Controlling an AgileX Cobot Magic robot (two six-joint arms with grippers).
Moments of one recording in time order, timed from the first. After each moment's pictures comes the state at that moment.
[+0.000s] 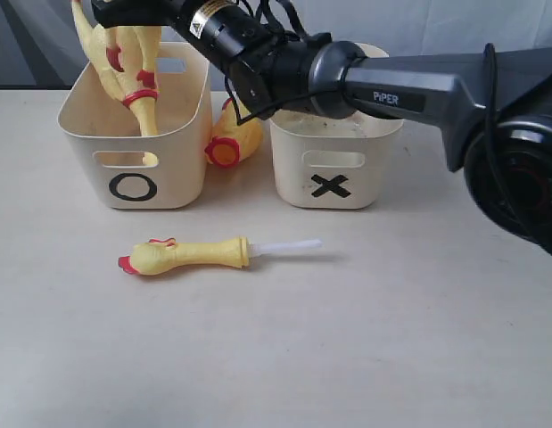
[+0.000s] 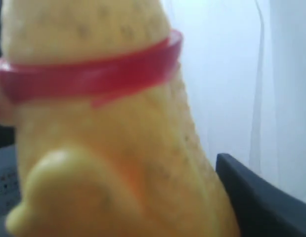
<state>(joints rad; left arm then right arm) 0.09 0.01 0.00 0.04 0.13 0.06 0.71 2.31 -1.88 -0.10 -0.55 0.09</state>
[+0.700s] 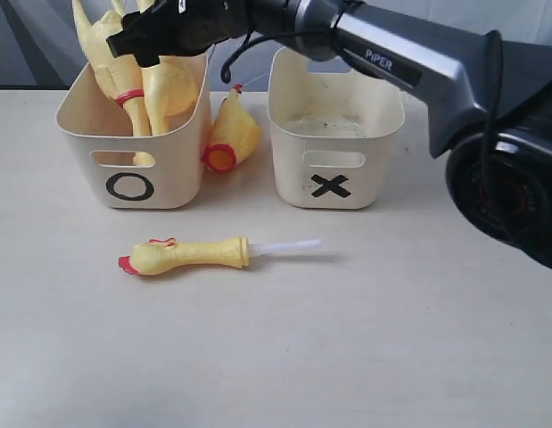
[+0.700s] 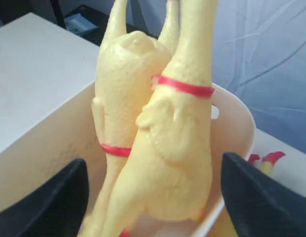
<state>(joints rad) 0.09 0.01 0.00 0.04 0.14 0.06 0.72 2.32 -2.22 -0.04 0.54 0.02</state>
